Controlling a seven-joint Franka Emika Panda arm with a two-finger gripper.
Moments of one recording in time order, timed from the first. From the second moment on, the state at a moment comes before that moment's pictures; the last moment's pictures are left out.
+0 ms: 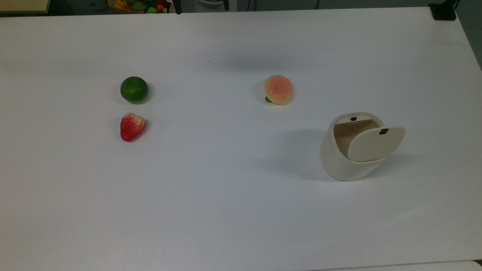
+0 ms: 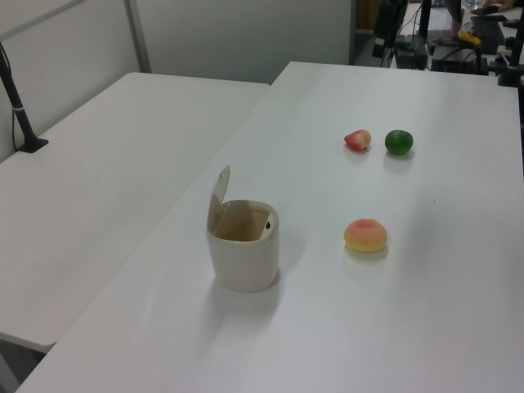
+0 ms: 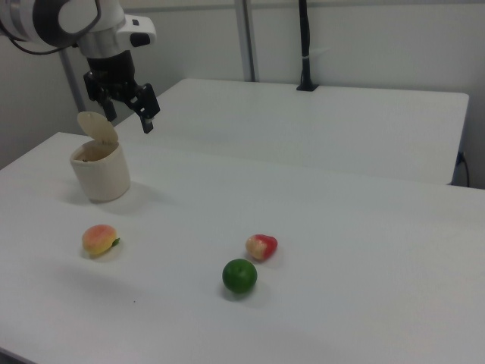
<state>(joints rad) 0.20 0.00 -0.14 -1.58 0.13 1.73 0.00</state>
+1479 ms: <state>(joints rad) 0.20 0.01 -0.14 -1.58 0.13 1.73 -0.01</state>
